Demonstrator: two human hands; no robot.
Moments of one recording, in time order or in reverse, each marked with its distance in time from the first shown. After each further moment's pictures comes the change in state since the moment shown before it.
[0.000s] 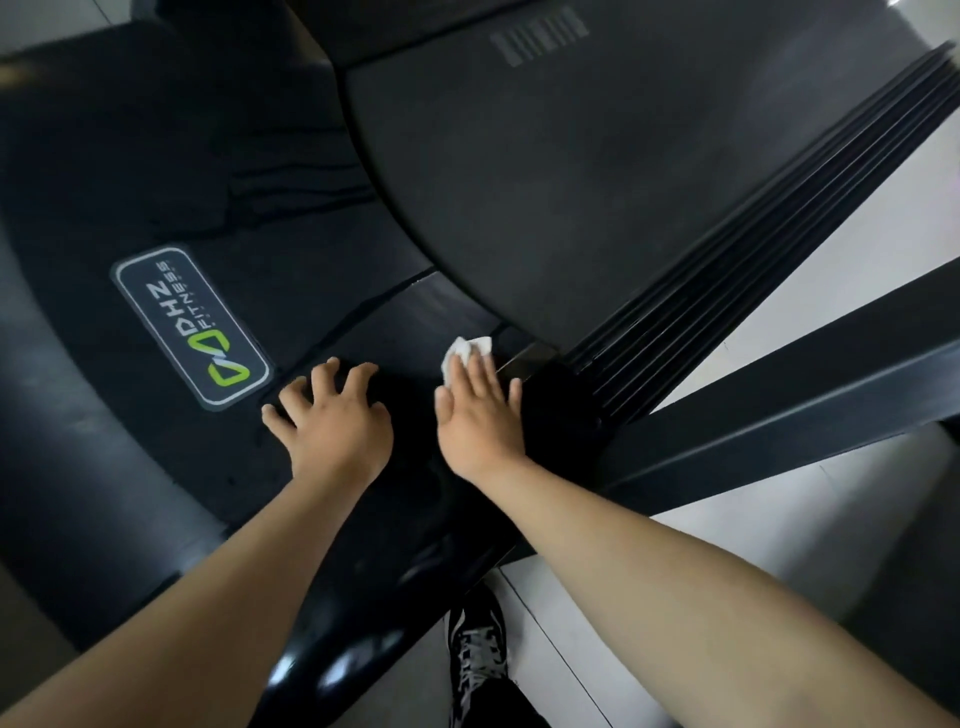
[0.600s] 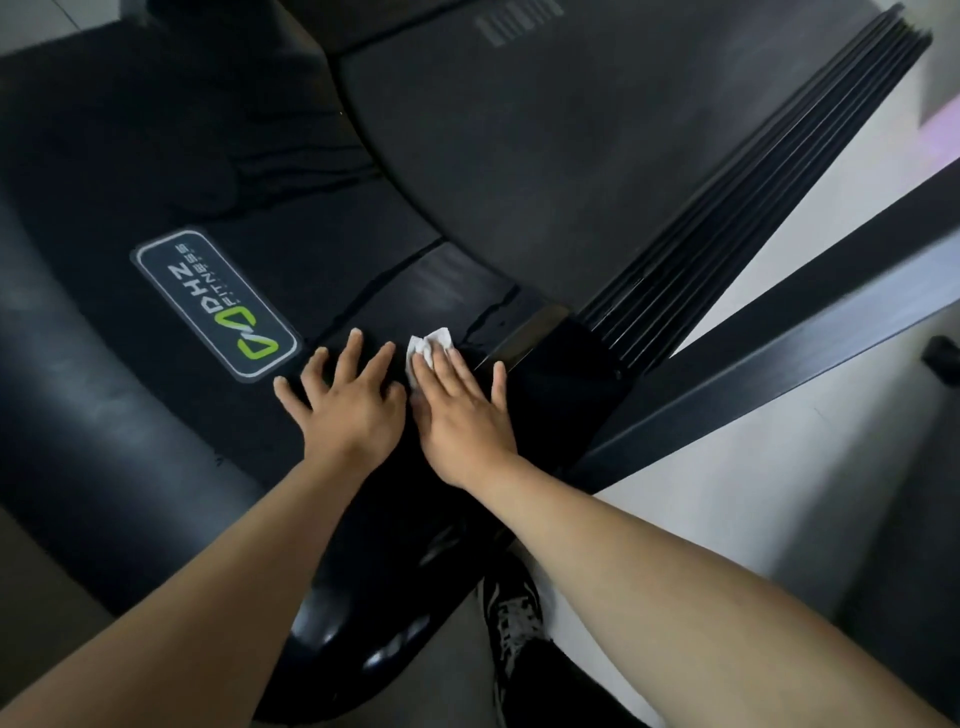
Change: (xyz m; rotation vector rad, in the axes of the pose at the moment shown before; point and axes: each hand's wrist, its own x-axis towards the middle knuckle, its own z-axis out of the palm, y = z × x) left_hand -0.005 -0.044 0.005 -0.026 -0.066 0.185; right_hand -0.044 -0.045 0.037 -0.110 0.015 -0.080
